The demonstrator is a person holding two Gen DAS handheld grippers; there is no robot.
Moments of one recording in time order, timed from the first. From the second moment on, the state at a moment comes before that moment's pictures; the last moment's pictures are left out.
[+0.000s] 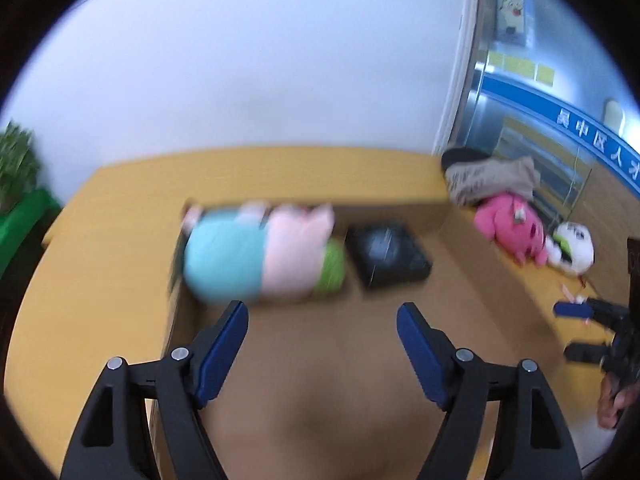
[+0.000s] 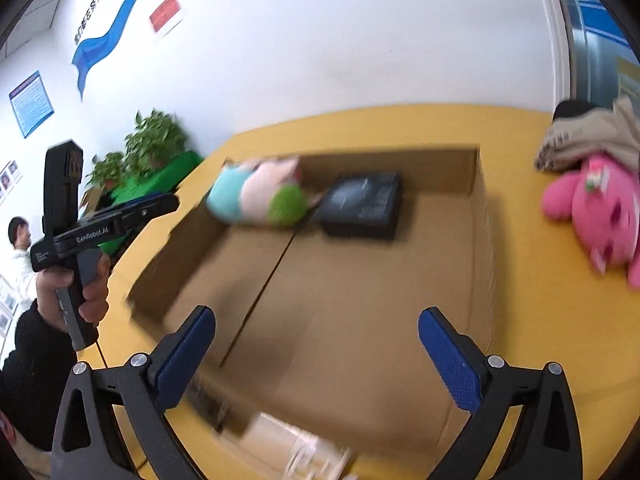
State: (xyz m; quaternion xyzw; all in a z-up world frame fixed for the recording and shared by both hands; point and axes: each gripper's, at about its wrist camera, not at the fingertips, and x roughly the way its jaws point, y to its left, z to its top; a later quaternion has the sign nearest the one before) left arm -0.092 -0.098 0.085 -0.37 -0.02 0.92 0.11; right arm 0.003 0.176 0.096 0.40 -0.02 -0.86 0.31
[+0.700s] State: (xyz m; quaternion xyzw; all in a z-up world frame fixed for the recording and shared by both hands) left arm 0.023 -0.105 0.087 -0.31 -0.06 0.95 0.02; right arm 0.065 0.217 0.096 0.34 0.04 -0.92 0.20
